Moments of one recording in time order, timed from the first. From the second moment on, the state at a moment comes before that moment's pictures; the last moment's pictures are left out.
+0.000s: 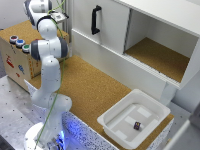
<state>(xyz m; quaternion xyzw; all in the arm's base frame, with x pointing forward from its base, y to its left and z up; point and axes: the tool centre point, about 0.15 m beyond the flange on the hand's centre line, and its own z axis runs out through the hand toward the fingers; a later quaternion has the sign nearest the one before) 0.343 0.481 0.448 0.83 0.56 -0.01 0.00</state>
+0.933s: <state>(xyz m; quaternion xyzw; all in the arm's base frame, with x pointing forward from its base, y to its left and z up) 0.390 0.459 0.446 1.00 0.09 0.02 0.01</state>
